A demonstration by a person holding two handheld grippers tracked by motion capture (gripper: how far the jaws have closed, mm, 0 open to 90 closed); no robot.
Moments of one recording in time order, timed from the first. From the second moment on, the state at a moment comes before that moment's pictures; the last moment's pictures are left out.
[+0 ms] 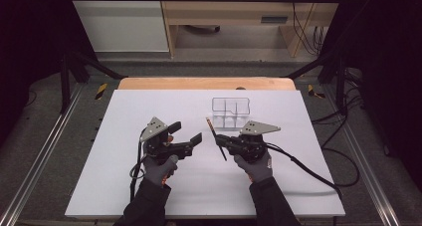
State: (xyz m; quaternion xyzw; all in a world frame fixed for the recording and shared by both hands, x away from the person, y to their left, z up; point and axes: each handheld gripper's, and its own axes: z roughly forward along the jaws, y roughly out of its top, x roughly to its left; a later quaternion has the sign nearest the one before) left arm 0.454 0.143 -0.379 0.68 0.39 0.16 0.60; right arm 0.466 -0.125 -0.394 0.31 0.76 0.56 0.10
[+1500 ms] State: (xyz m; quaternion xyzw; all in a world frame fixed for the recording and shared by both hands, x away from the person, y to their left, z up) left arm 0.457 0.111 -0.383 0.65 0.42 0.12 0.62; right arm 0.459 -0.118 -0.400 0.30 0.75 0.58 0.09
